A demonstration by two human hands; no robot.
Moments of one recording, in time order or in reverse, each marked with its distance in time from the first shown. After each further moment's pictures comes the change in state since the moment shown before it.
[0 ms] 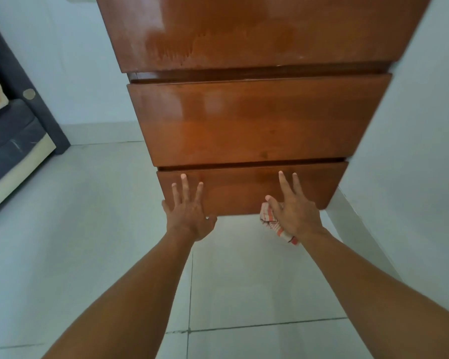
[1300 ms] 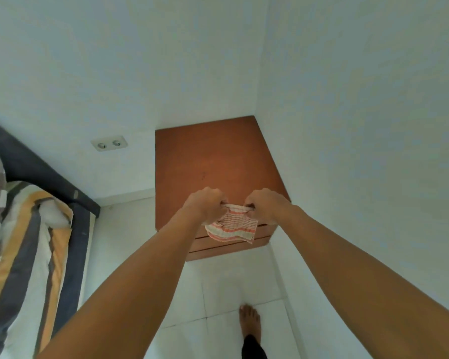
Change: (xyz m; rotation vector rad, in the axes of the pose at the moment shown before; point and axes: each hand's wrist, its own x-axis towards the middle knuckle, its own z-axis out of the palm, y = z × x) left_hand 0.028 0.143 -0.712 -0.039 -0.427 0.448; right_hand 0.077 -0.256 -0.665 -0.148 -0.554 -0.145
